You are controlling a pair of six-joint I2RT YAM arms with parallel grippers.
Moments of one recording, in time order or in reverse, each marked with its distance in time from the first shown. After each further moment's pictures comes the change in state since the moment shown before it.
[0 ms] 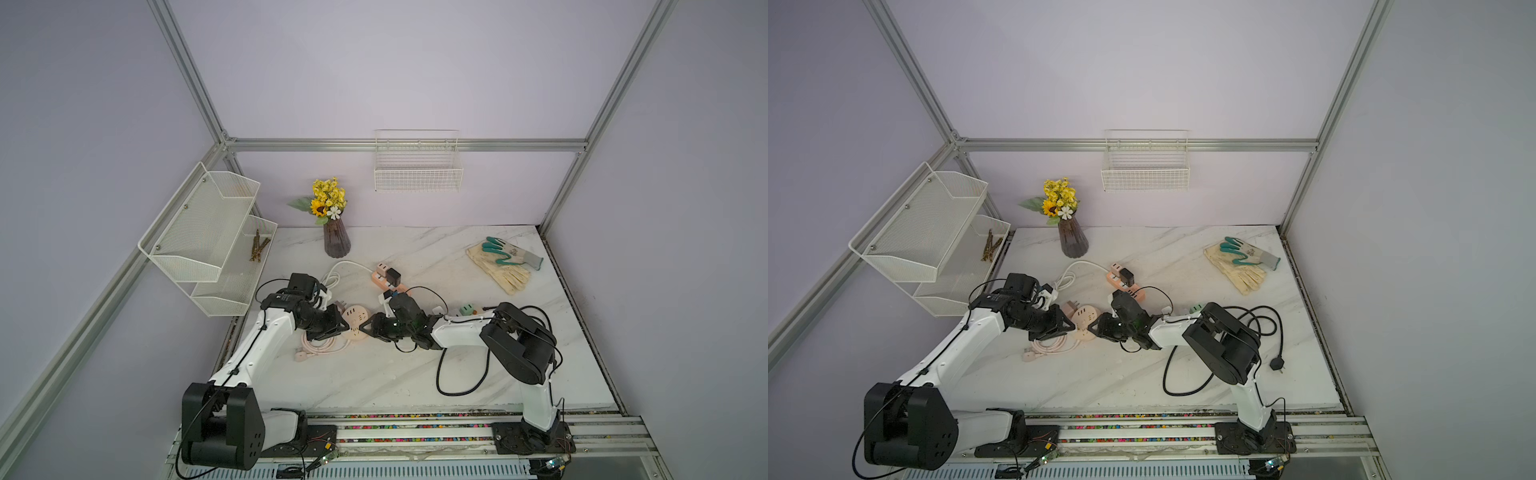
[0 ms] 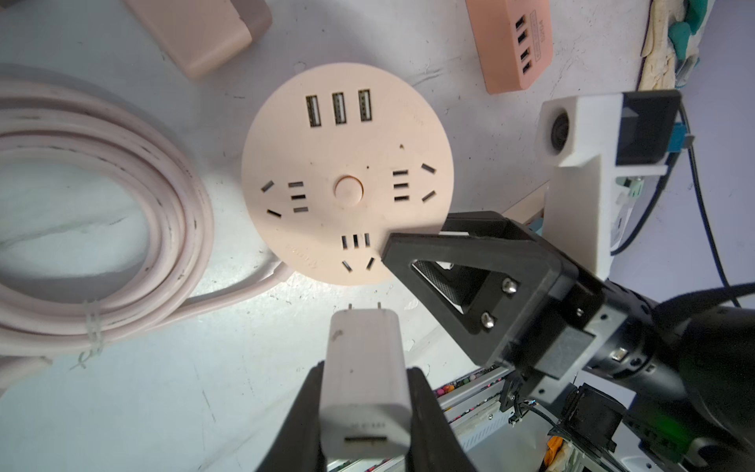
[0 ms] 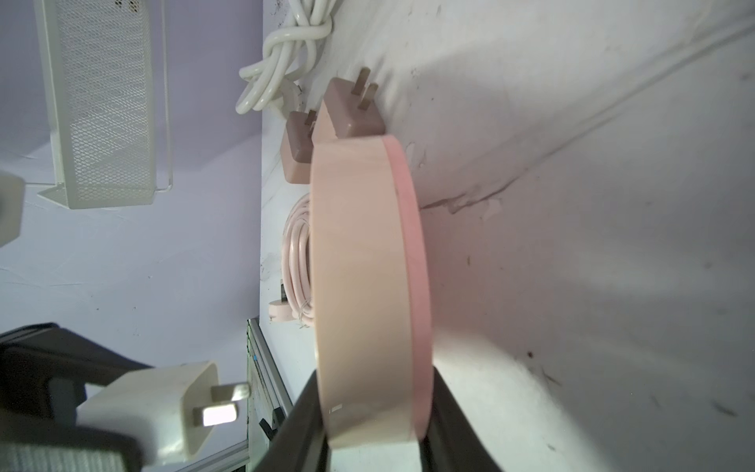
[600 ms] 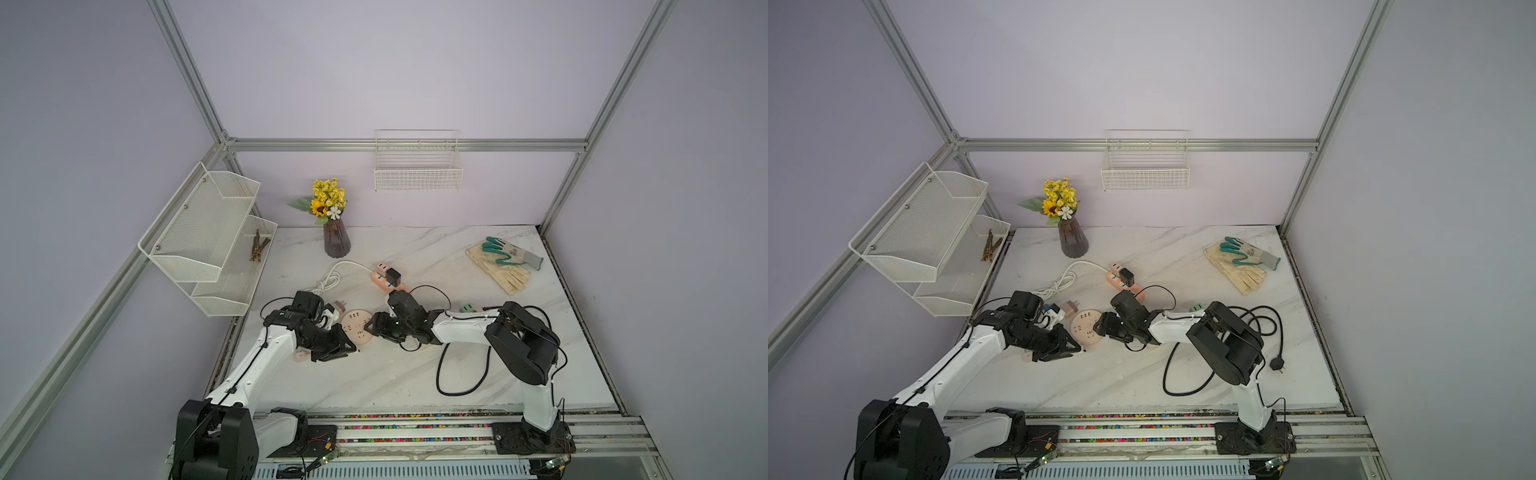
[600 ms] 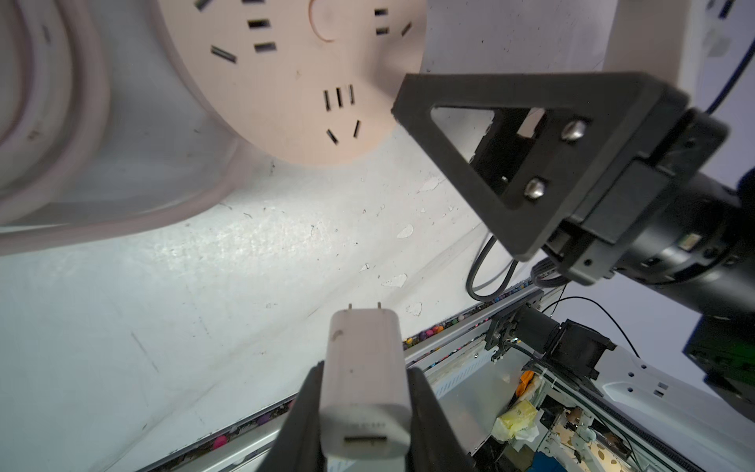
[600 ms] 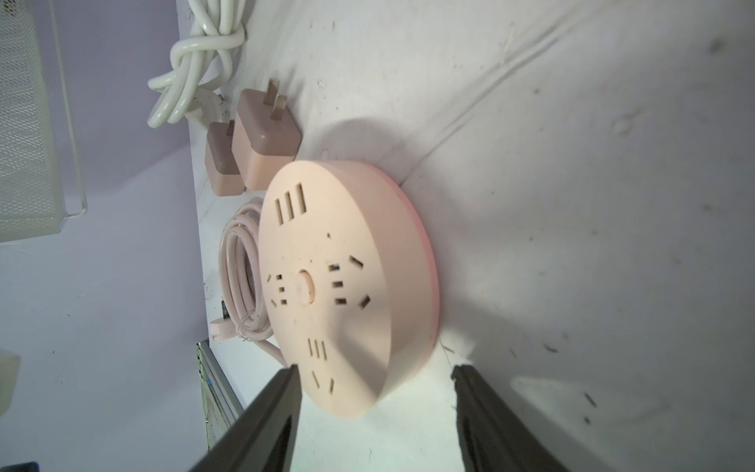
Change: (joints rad) left arm -0.079 -0.081 -0.161 -0.003 0.103 -0.048; right arm -0.013 -0.046 0.044 -0.235 0.076 -0.047
